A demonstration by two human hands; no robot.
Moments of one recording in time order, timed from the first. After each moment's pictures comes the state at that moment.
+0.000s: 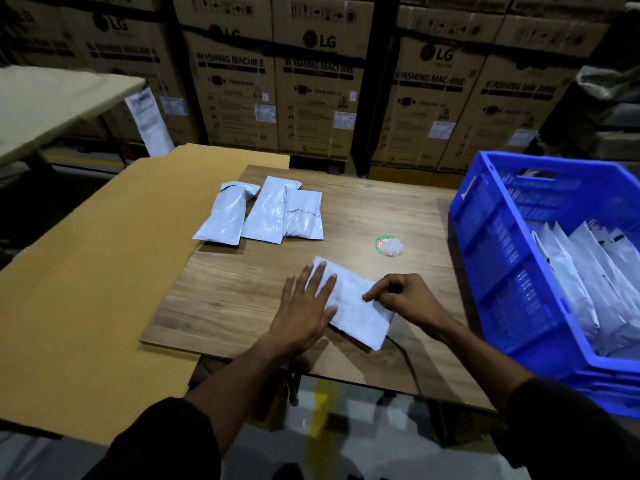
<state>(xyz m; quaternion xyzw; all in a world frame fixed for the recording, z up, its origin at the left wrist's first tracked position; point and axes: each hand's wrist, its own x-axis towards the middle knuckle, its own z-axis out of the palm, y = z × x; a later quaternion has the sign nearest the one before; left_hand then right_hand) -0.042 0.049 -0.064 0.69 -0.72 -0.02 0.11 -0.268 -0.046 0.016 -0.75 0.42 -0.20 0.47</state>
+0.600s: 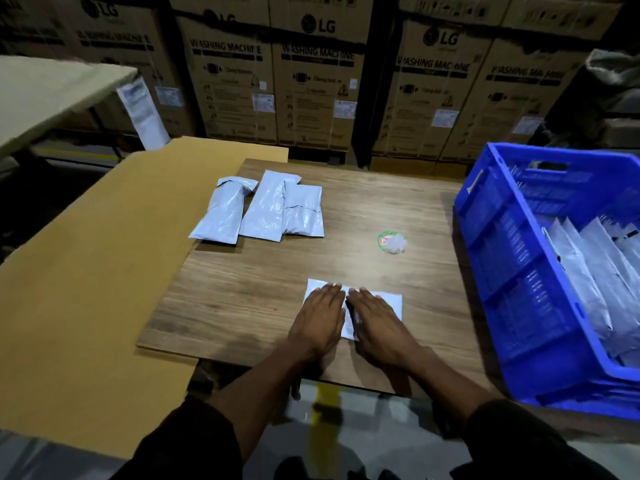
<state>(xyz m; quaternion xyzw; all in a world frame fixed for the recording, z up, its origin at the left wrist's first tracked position) -0.066 0.026 -0.094 0.64 -0.75 0.03 0.16 -0.241 -0.021 -0.065 -0.92 0.36 -0.04 0.16</state>
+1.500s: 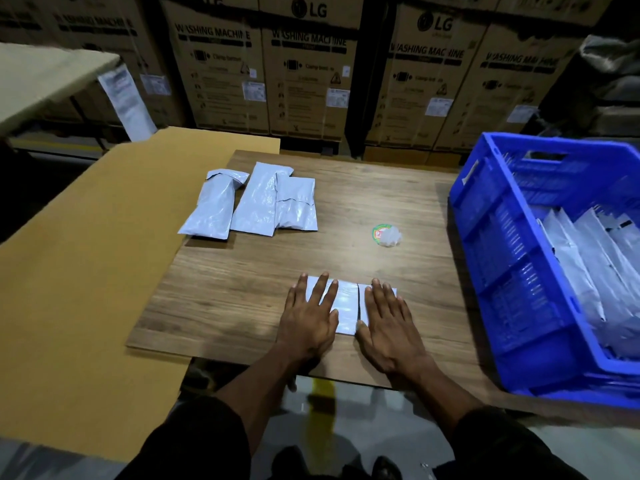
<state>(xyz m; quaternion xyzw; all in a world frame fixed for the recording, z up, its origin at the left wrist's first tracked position) -0.068 0.040 -0.109 0.70 -0.69 -0.01 0.15 -0.264 -0.010 -0.085 -0.87 0.48 0.01 0.07</state>
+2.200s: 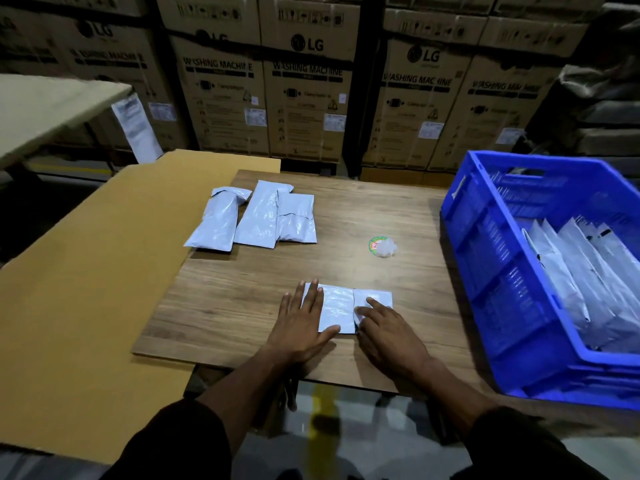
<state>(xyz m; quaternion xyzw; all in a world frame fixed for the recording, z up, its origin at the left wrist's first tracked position) -0.049 0.048 -0.080 0.70 -0.70 -0.12 0.05 -0.273 -0.012 -0.062 -0.95 0.31 -0.08 0.00</state>
